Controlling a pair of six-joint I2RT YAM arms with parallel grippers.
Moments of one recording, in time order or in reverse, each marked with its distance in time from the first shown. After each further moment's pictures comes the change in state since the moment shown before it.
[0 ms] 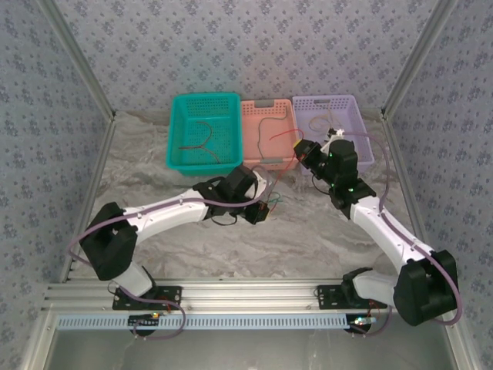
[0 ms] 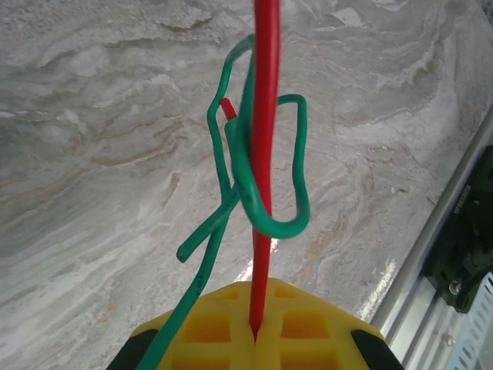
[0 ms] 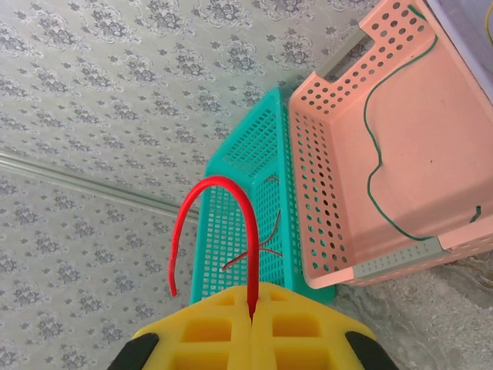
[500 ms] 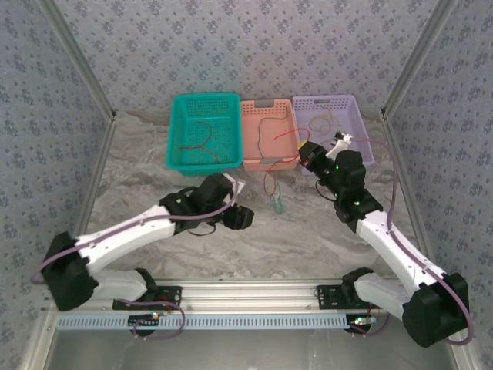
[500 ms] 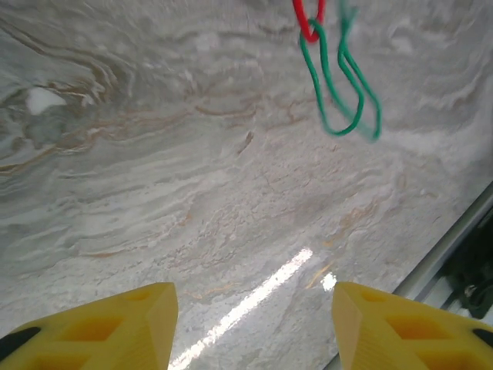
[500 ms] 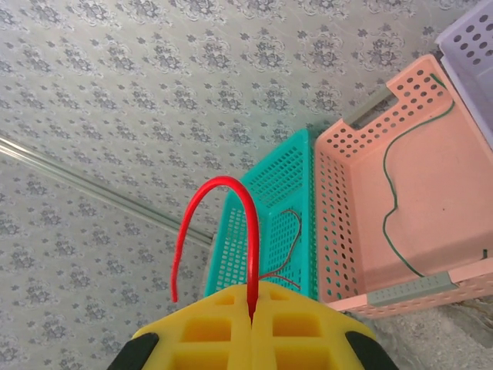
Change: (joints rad) left arm 0.005 -0.356 -0.163 -0.107 -0.153 -0.144; right arm 0.043 -0.144 -0.072 0.040 0.093 -0.073
